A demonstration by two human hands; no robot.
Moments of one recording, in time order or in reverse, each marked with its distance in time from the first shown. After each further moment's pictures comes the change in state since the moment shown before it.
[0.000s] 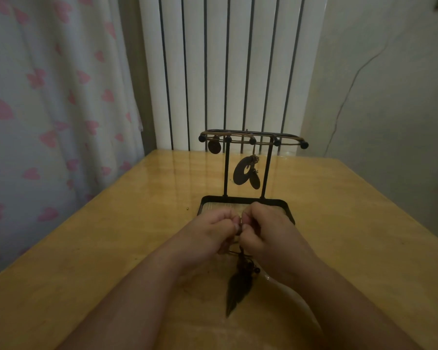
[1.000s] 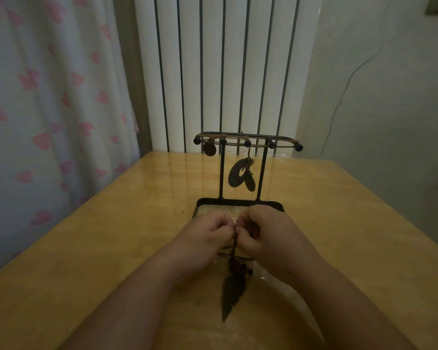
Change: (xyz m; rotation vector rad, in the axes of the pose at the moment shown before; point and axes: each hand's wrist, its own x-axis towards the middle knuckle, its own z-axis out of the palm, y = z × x) left_hand 0.002 0.000 0.003 0.236 0.107 -0.006; right_hand 0.001 -0.003 -0.010 -0.077 -0.006 0.007
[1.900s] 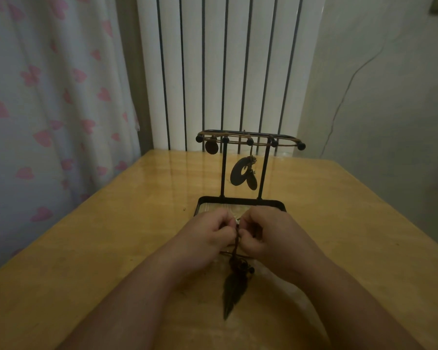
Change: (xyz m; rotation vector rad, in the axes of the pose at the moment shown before) left_hand -0.002 0.005 -0.002 0.097 0.012 0.063; right_hand 0.000 0.002 -0.001 -0.039 -0.040 0.018
